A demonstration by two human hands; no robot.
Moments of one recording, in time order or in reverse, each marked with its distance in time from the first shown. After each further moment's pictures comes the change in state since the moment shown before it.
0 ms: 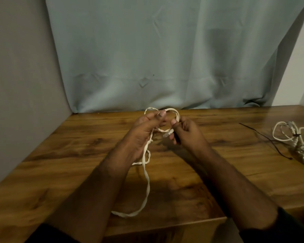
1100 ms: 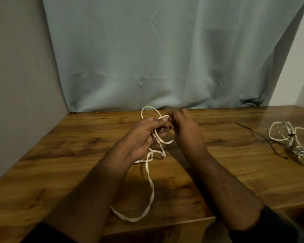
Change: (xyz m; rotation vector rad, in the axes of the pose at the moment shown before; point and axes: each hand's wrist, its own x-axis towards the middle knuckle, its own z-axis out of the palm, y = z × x) left_hand 0.002 -0.003 0.005 0.003 0.009 -0.140; right_hand 0.000 0.000 0.001 -0.621 0.222 -0.447
